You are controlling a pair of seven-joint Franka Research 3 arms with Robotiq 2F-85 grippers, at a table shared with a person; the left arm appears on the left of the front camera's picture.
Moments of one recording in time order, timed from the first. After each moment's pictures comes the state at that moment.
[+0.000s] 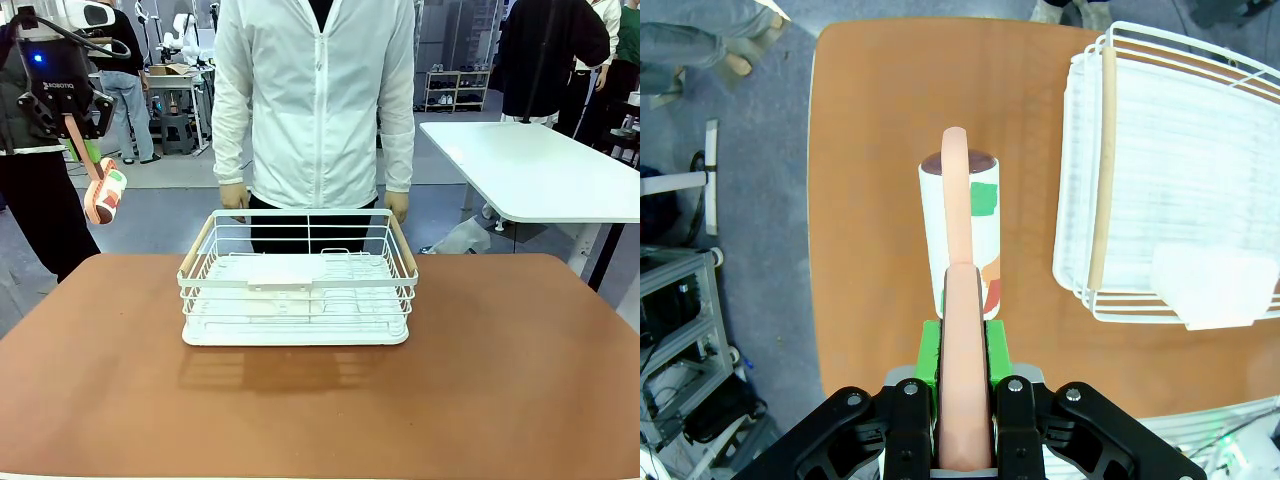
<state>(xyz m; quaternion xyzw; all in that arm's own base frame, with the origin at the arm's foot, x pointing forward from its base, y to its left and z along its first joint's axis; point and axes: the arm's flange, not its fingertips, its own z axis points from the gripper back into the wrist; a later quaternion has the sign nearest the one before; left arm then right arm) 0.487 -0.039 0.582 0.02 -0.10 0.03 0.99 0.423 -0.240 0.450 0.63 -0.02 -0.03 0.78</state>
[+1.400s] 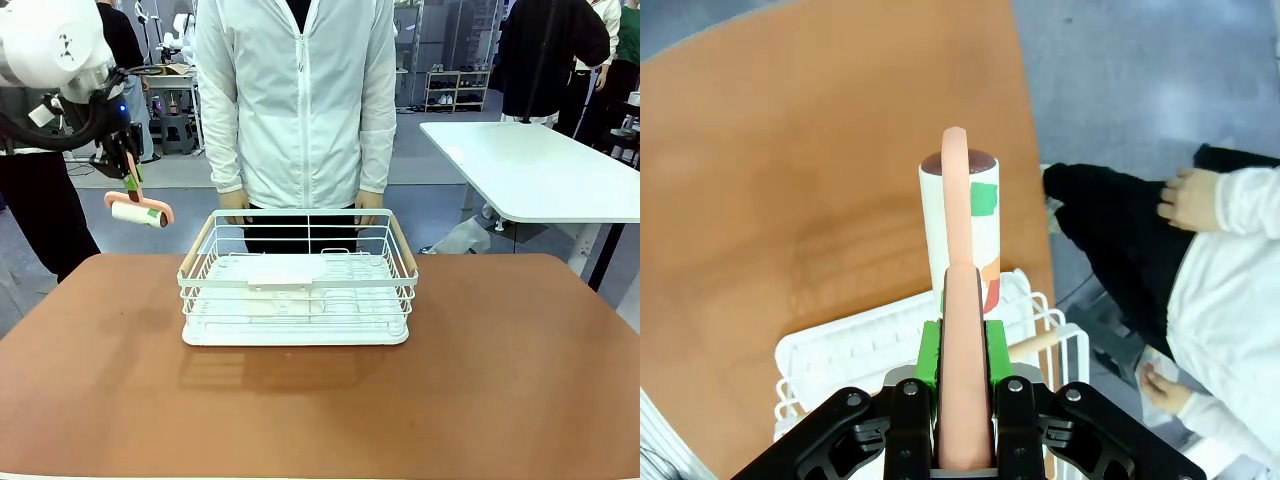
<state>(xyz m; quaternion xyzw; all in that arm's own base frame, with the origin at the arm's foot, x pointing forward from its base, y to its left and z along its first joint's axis) 0.567 -0.037 0.488 -0.11 -0.12 0.64 0.75 0.423 -0.240 0.450 0.63 -0.02 -0.03 0.78</state>
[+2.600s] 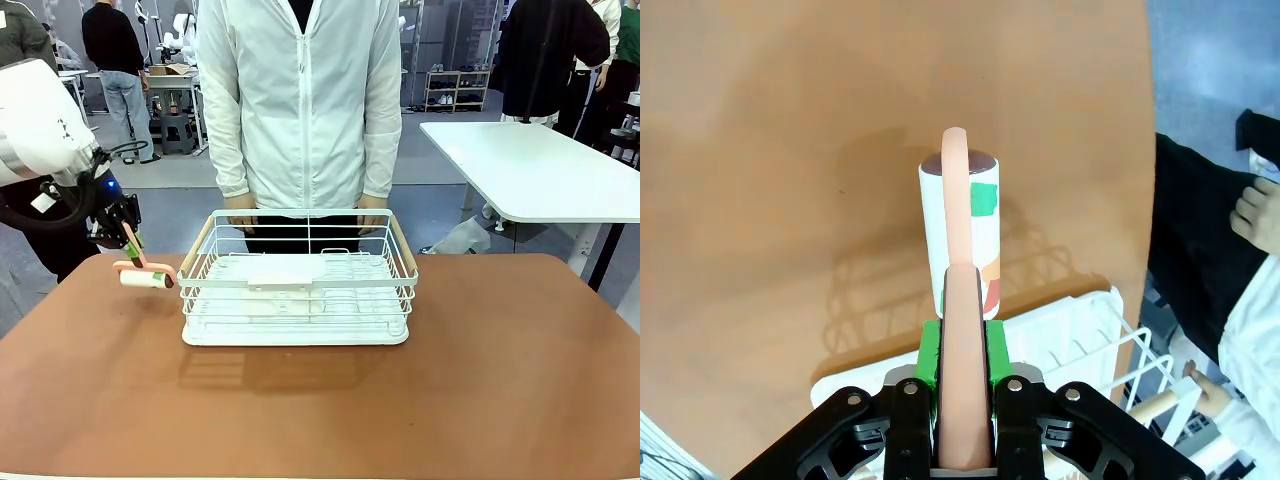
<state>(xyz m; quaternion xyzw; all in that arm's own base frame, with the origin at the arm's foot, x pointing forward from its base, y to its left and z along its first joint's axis) 0.548 -0.003 0.369 -0.15 -0.05 0.63 0.76 0.423 -0.240 0.450 0.63 -0.02 -0.03 0.78</state>
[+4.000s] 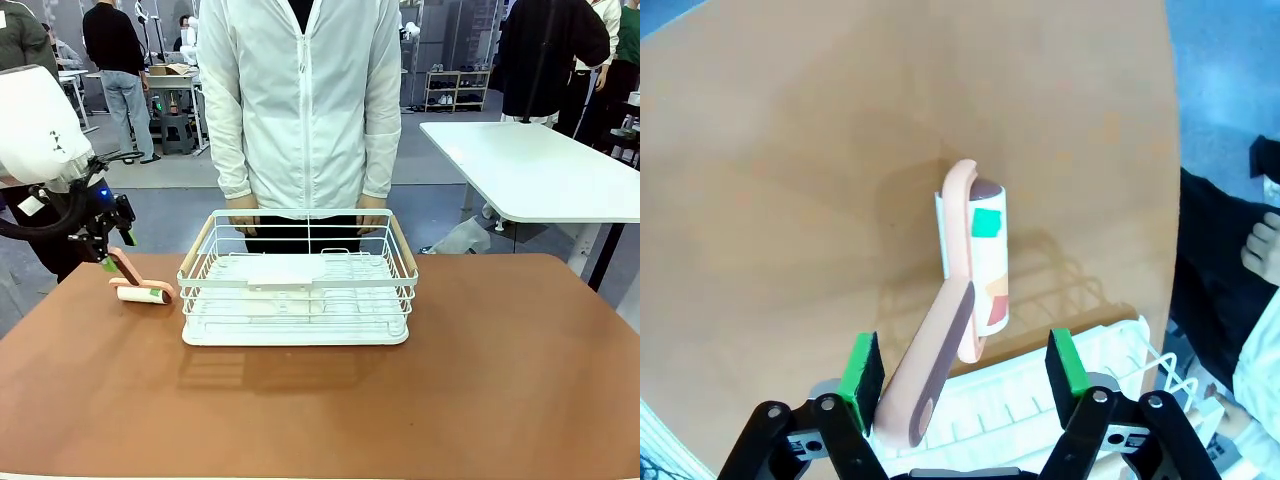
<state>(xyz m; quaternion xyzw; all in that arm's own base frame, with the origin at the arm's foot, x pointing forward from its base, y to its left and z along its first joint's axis) 0.528 0.002 0.371 -0.10 -0.07 0.63 0.77 0.423 -0.240 0.450 0.63 -0.02 -0.03 0.78</state>
